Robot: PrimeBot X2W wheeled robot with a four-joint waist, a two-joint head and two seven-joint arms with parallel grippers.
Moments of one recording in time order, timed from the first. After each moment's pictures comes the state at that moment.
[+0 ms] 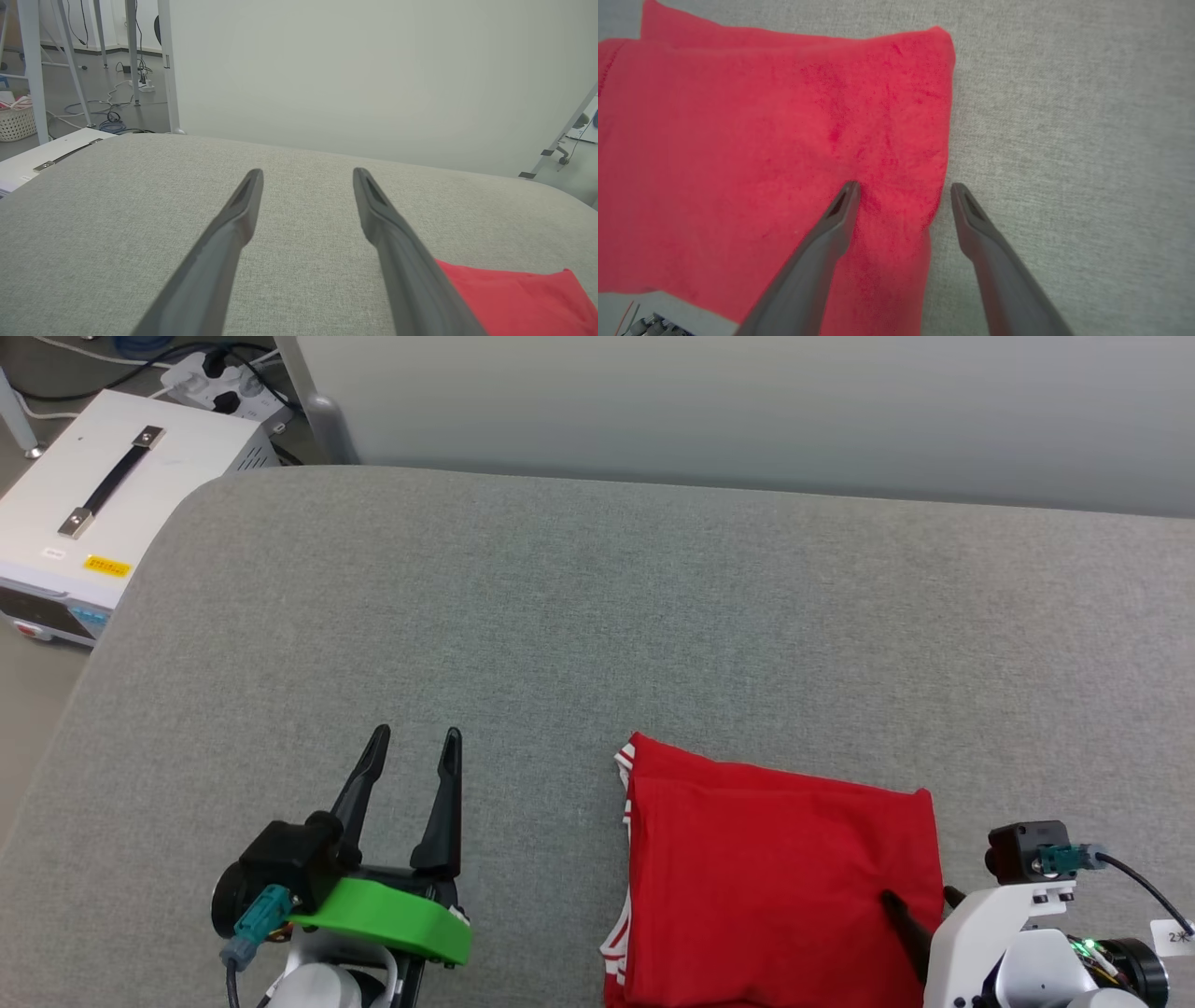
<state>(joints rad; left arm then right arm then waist) -0.05 0.08 -0.11 0.09 -0.27 -0.12 -0.26 0.04 -0.11 0.02 0.06 0.27 0.13 0.50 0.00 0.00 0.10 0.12</state>
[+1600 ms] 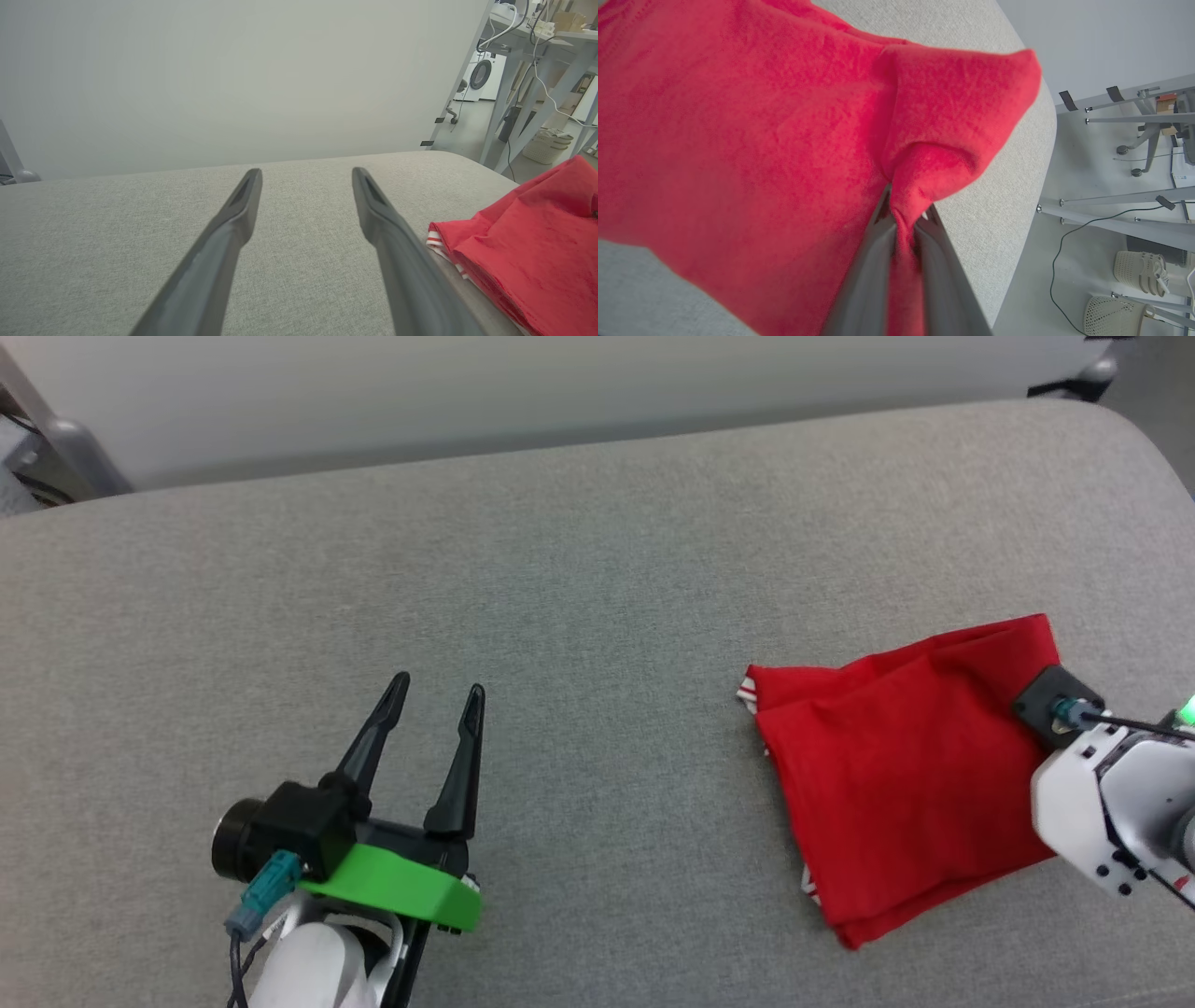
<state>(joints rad) -0.11 0.13 -0.19 0.04 -0.26 -0.13 -0.26 -0.39 -0.77 0.58 -0.03 0.23 0.13 0.57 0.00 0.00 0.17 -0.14</state>
